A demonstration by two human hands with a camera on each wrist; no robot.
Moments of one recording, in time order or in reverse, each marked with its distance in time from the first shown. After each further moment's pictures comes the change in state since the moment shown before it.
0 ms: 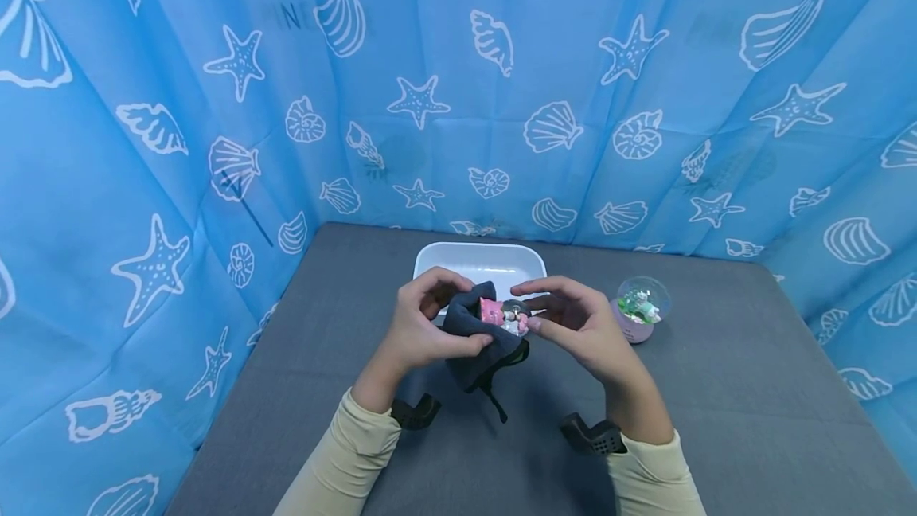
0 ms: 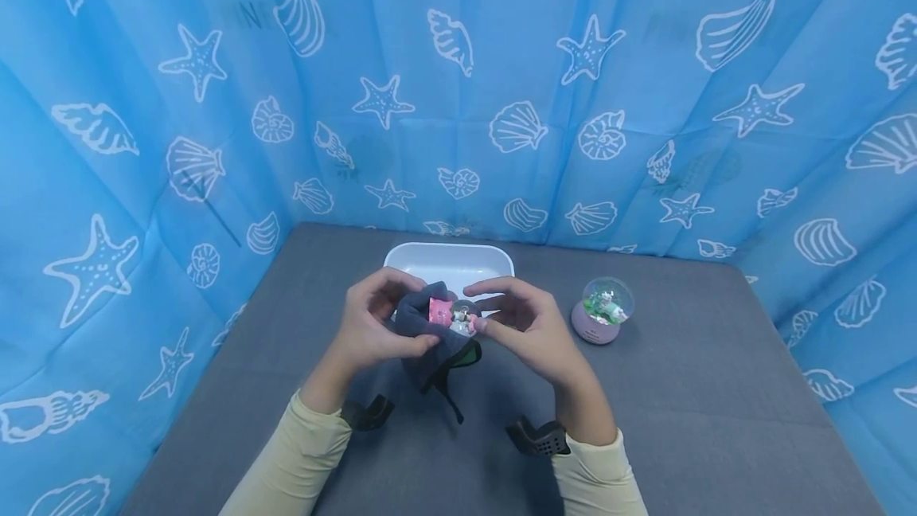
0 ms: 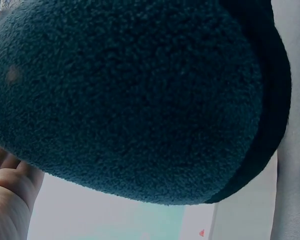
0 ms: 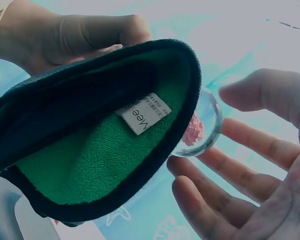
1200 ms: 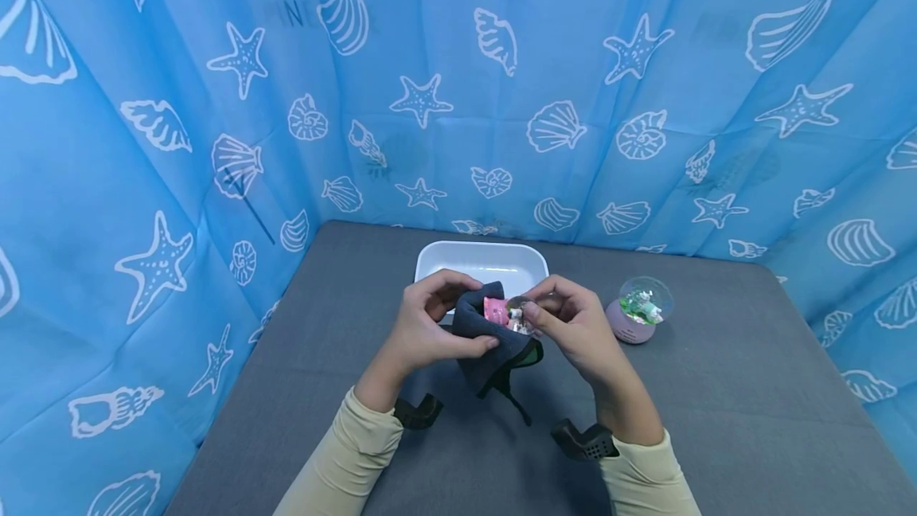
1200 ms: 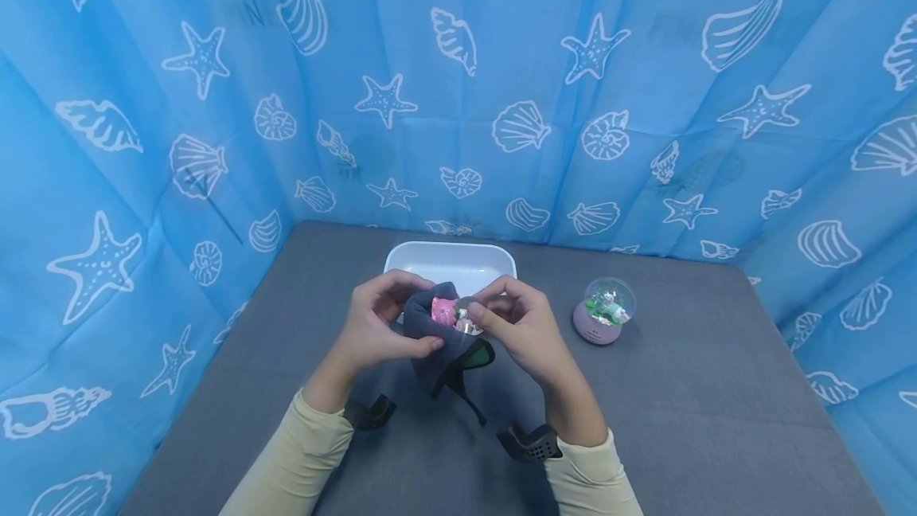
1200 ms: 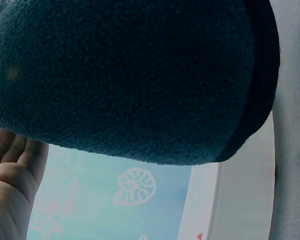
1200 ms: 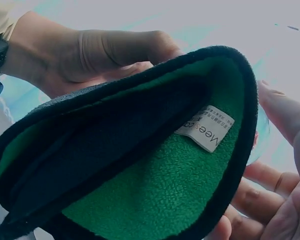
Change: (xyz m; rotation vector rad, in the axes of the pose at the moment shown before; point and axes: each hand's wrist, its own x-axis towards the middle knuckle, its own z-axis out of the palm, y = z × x) left_hand 0.001 0.003 0.002 -0.044 -0.041 -0.024; right_hand 0.006 0.001 0.013 0.077 0.087 0.102
